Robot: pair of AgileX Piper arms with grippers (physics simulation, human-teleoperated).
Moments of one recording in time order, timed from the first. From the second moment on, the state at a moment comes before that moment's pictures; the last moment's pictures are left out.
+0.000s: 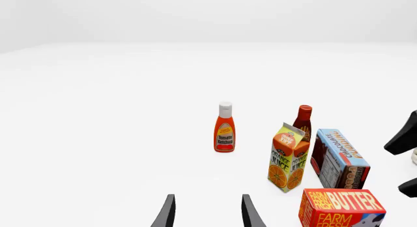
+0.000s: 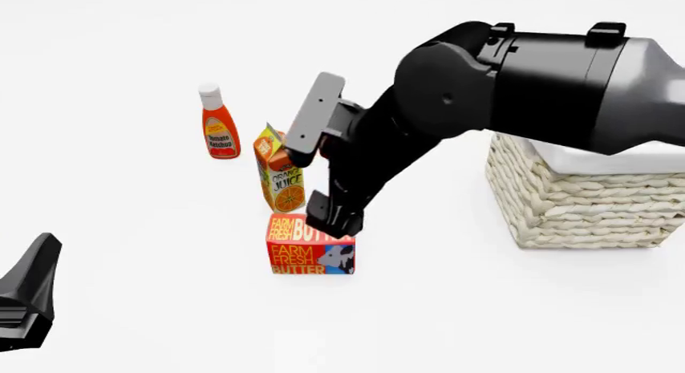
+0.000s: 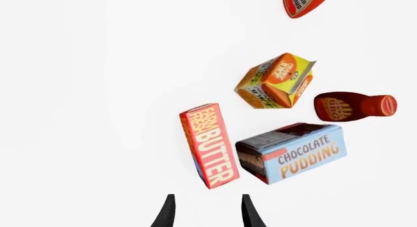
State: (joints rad) left arm 0.00 0.00 0.00 0.00 0.00; right arm 0.84 1.62 -1.34 0.80 -0.47
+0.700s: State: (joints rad) left arm 0.00 0.00 0.00 0.00 0.00; right arm 0.86 1.70 -1.38 0.79 -0.44
